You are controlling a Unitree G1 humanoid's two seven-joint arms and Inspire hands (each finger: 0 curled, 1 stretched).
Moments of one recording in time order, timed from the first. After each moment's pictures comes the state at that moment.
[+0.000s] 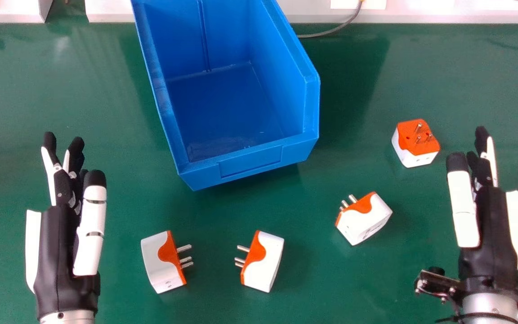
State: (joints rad) left arm 0.25 0.06 0.22 0.19 -0.09 -0.64 -0.07; right arm 0.19 -0.04 -0.10 0.10 -0.16 -0.30 -0.17
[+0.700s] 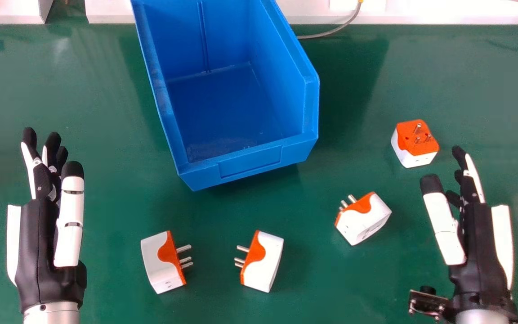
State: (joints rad) left arm 0.23 0.08 0.24 0.17 -0.16 -0.59 -0.09; right arm 0.25 -0.04 -0.06 0.10 -0.28 -0.30 -0.24
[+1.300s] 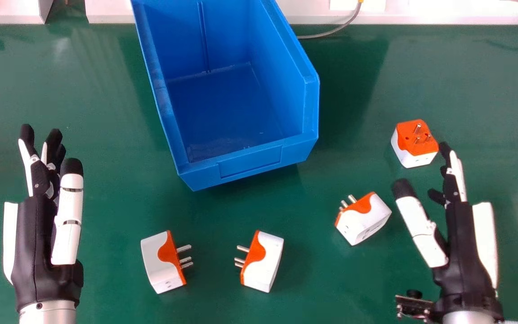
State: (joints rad) left arm 0.25 0.09 0.24 0.11 -0.13 -0.55 -0.07; right arm 0.24 -0.06 0.00 0.15 -0.42 -0.35 -0.33
